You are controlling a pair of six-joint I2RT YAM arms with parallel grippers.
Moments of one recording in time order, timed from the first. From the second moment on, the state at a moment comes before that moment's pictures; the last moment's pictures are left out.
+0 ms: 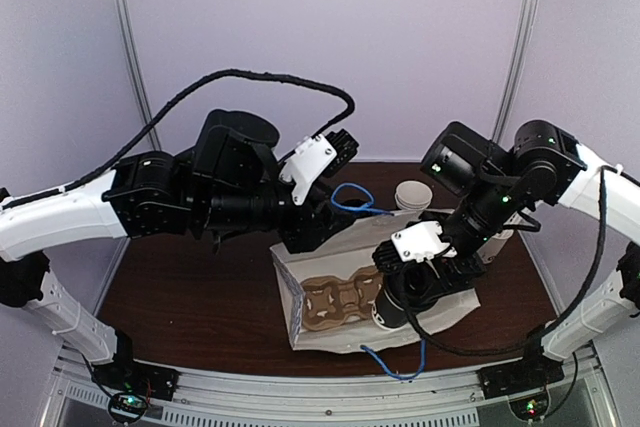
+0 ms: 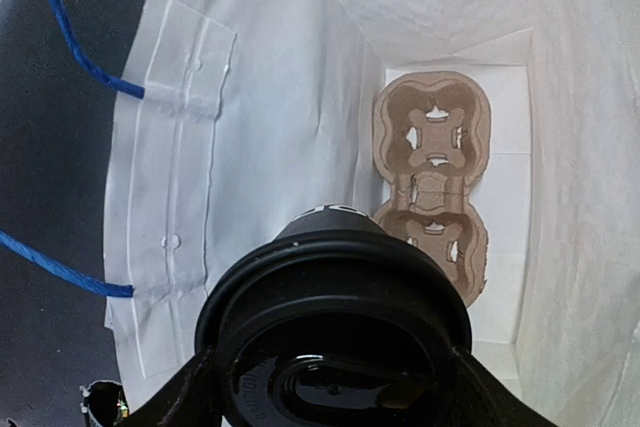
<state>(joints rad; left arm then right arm) -1.29 1.45 1.50 -0.51 -0.24 0.00 1.09 1.36 1.57 -1.35 -0.21 -0.73</state>
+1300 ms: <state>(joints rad) -0.93 1.36 1.26 -0.29 -0.11 -0.11 1.19 1.35 1.38 -1.22 0.00 -0.70</state>
